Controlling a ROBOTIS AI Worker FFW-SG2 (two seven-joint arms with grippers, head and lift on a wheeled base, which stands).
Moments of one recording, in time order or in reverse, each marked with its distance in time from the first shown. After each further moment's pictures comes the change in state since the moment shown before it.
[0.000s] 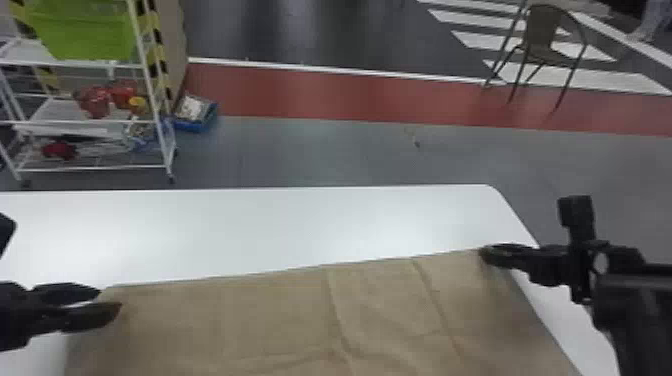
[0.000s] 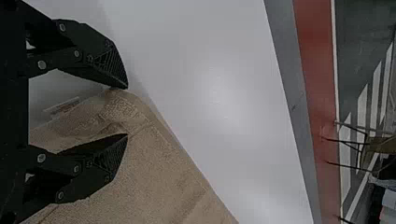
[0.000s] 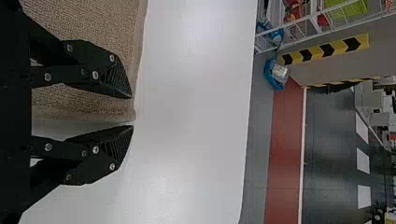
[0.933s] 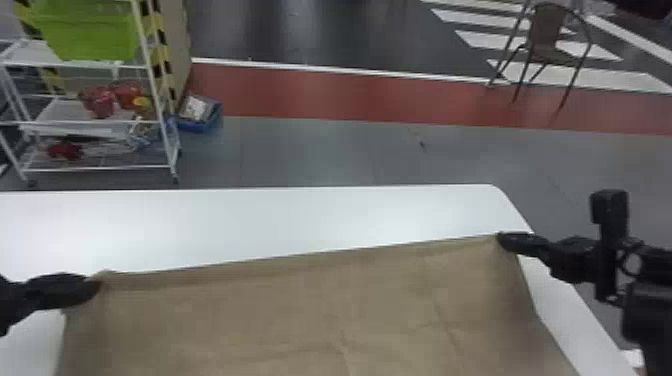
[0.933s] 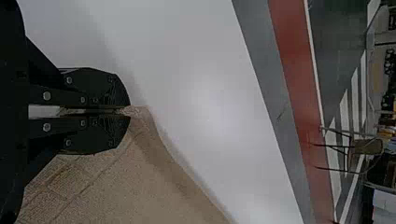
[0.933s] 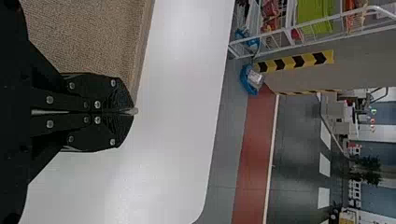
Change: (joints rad) left arm 0.001 0.000 0.073 -0.028 0.004 -0.090 0.007; right arm 0.073 0.012 -0.068 -0.146 -0.046 -0.065 0.052
